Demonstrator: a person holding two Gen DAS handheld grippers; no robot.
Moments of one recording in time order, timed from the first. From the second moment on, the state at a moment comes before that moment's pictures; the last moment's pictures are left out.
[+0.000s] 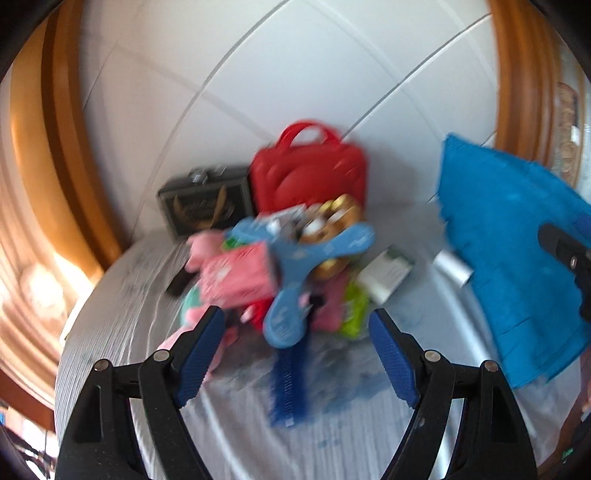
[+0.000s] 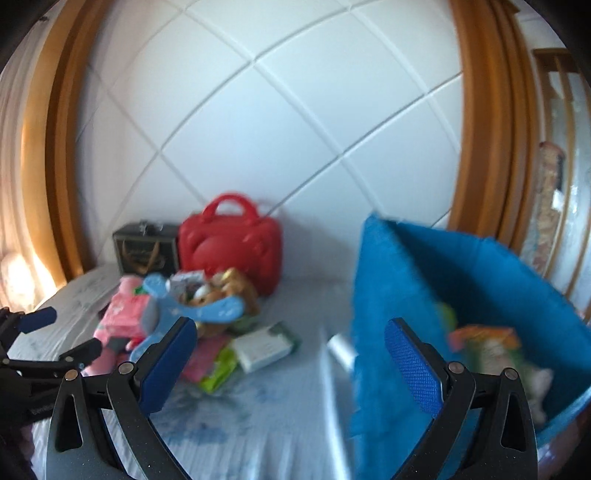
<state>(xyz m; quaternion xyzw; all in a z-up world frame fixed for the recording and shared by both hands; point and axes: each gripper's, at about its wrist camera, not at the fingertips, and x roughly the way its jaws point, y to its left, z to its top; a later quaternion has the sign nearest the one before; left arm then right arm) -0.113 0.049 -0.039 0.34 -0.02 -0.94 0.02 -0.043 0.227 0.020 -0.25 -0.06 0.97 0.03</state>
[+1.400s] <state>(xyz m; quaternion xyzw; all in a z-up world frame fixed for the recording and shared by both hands) -0.255 -0.097 -0.195 0.52 0.01 -0.85 0.09 -0.208 0.137 -0.125 -0.46 -0.07 0.88 -0.05</state>
